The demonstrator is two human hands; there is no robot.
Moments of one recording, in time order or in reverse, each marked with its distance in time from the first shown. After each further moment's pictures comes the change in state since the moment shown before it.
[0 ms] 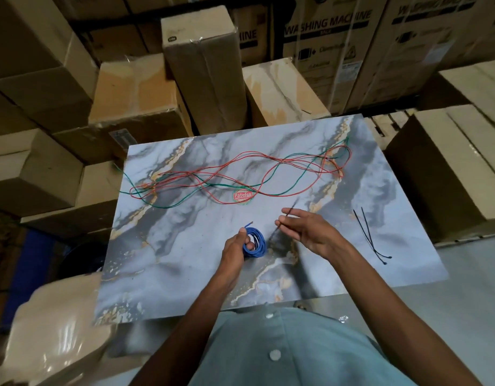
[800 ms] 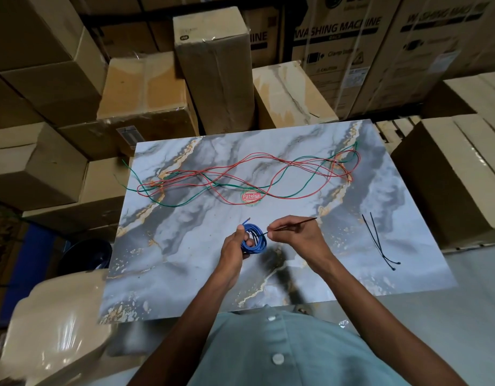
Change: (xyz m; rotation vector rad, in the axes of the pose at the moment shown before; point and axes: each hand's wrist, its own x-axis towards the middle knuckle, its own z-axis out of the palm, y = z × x) left_hand -0.003 0.017 -0.024 -0.072 -0.008 -0.035; right_hand -0.013 0.034 0.036 -0.535 -0.040 -0.416
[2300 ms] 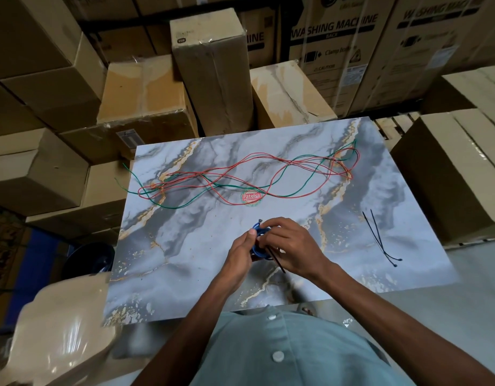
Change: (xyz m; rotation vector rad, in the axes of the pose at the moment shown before) left_hand -0.022 0.005 0.006 -0.047 -0.234 0.141; right_hand -0.002 0.016 0.005 -0.912 -0.089 -1.106
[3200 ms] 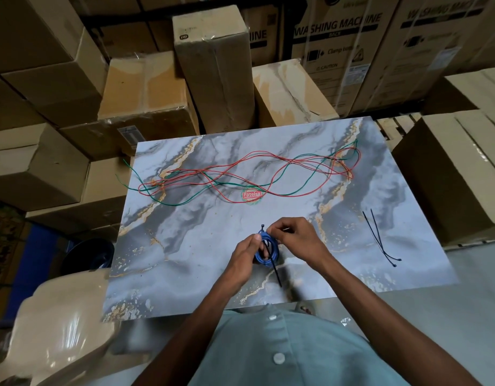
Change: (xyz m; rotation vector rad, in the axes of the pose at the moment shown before) left_hand -0.018 0.003 0.004 0.316 -0.013 0.113; right_hand 0.005 0.010 -0.001 0.590 -0.165 1.086
